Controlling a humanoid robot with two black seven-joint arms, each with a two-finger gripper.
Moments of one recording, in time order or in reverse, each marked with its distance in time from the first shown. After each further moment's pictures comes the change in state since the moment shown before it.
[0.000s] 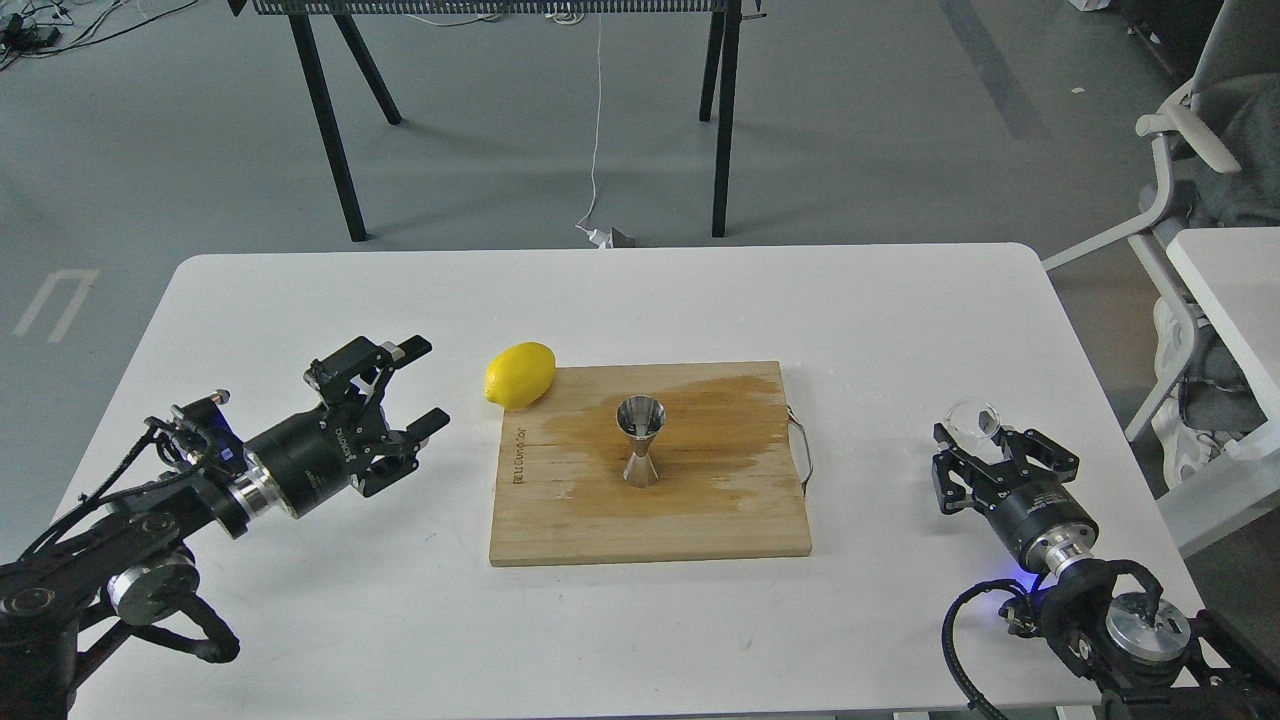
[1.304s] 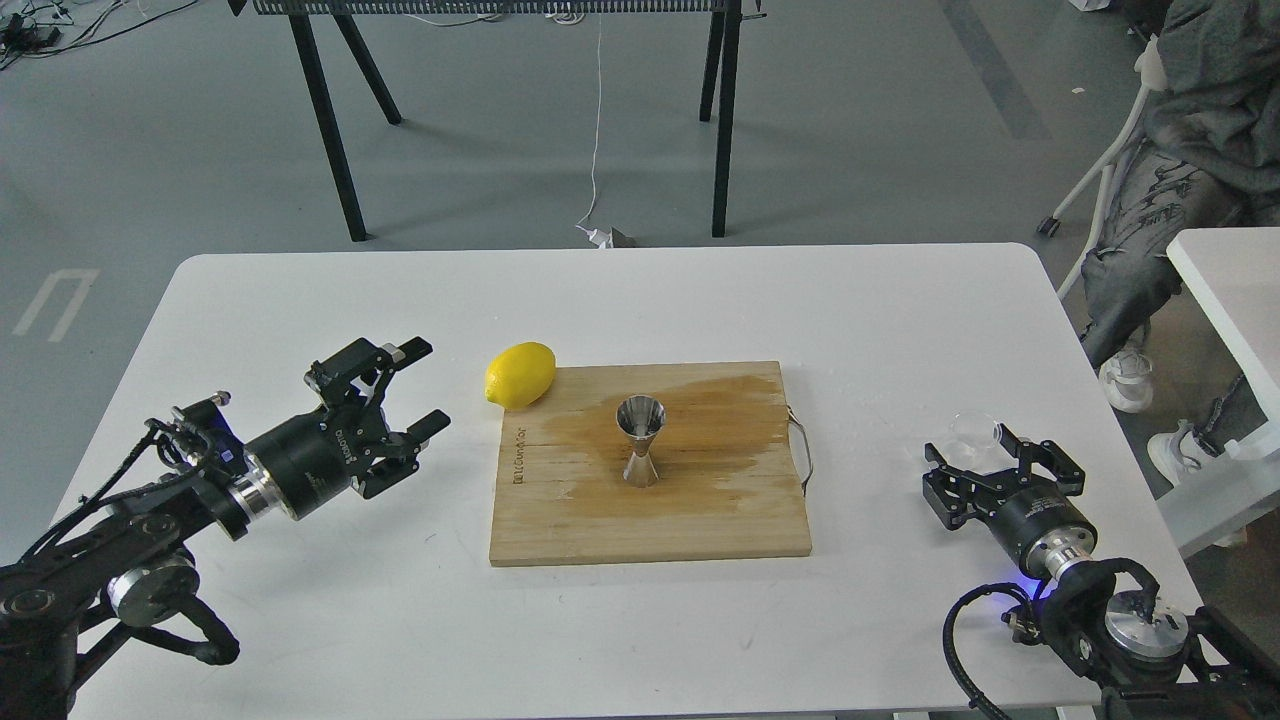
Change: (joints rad) left arm 0.003 0.000 0.000 -0.001 0.000 0.000 0.000; right arm -0.007 -0.010 -0.009 -0.033 0.001 -0.013 -0.005
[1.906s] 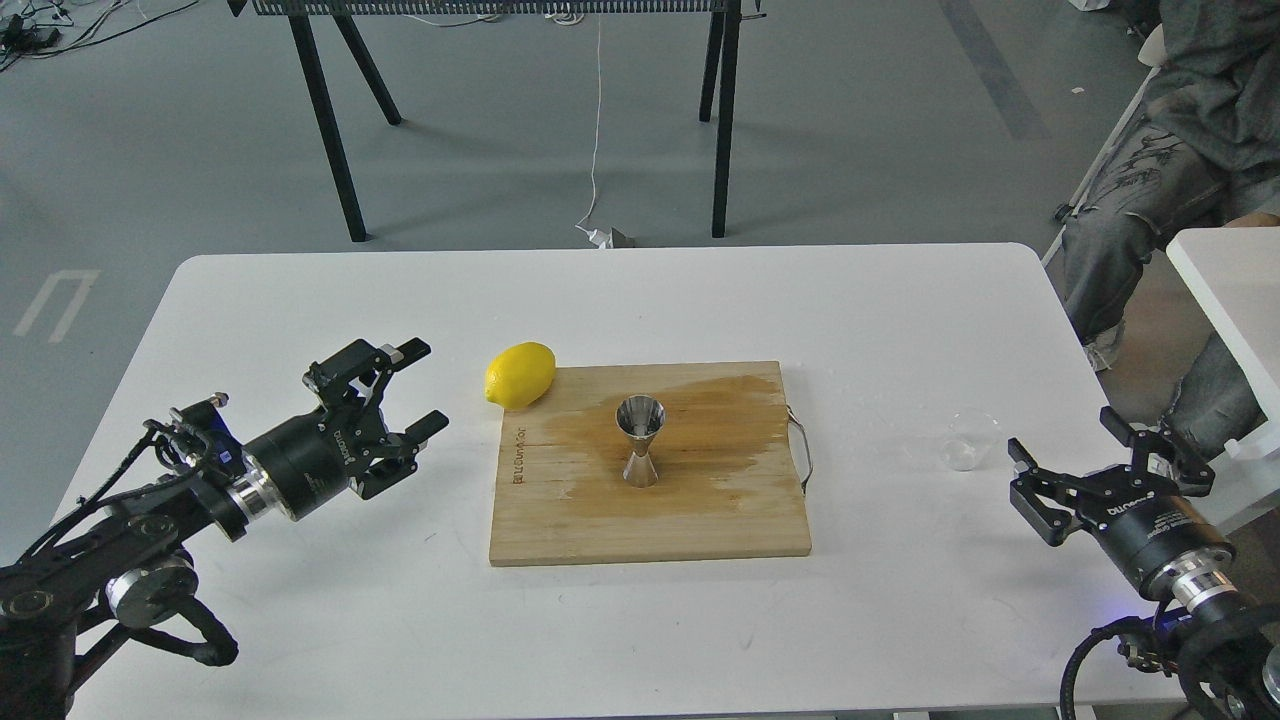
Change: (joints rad) left arm 0.003 0.002 -0.002 0.000 -0.004 0.000 0.000; right arm -0.351 -0.229 0.183 0.625 0.014 -0.092 -0.002
